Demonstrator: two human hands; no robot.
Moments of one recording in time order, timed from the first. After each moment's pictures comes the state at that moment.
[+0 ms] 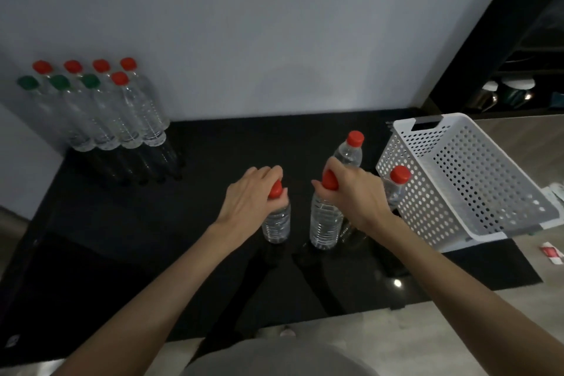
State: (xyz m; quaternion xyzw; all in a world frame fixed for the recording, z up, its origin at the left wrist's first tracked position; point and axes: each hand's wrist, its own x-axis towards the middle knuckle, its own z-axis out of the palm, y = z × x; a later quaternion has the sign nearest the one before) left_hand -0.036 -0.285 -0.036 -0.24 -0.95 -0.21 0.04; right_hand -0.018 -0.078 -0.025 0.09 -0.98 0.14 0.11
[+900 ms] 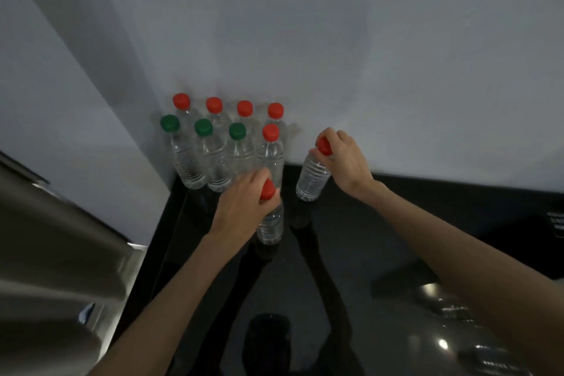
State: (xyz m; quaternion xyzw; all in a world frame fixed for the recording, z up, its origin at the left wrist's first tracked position) left_hand -0.234 -0.585 -0.055 -0.07 -0.95 -0.28 0.07; right_hand -0.336 -0.385 -0.048 0.15 -0.95 0.26 0.04
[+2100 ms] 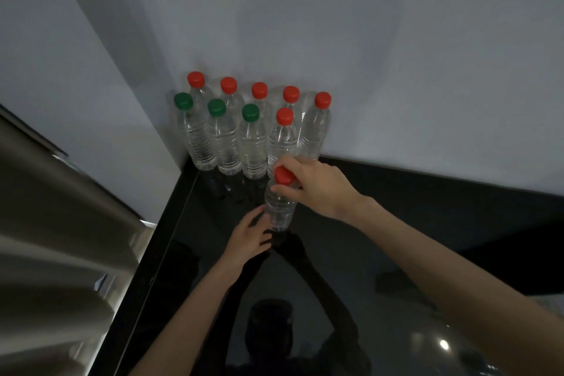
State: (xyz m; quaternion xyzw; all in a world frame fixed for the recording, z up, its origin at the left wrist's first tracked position) left_hand -0.182 -0.578 -0.145 0.28 -0.61 -0.72 -0.16; right_hand -0.272 -0.431 -0.035 0.37 -0.90 0.20 -0.08
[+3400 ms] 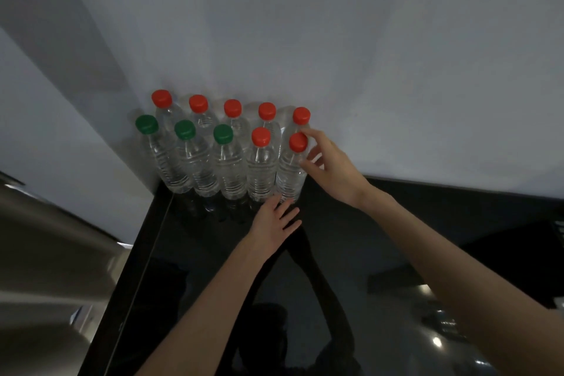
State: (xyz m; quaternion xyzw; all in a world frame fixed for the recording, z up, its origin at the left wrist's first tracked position) left_hand -0.282 -0.518 -0.137 0.33 -0.34 -0.86 -0.20; right_hand -0.341 -0.385 -0.048 0.20 -0.89 0.40 -0.07
